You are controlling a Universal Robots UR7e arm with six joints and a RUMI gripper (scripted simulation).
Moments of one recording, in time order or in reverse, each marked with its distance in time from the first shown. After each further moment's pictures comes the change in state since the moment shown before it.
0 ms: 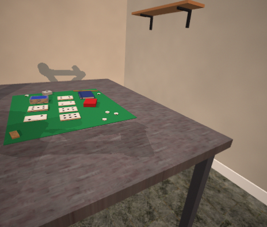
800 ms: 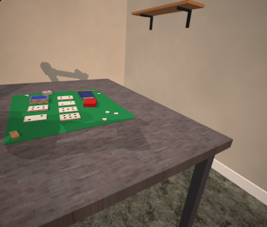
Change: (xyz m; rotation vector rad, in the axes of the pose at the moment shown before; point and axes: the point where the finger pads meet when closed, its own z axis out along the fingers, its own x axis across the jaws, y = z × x) arm -0.092 -0.107 -0.040 0.204 -0.173 -0.038
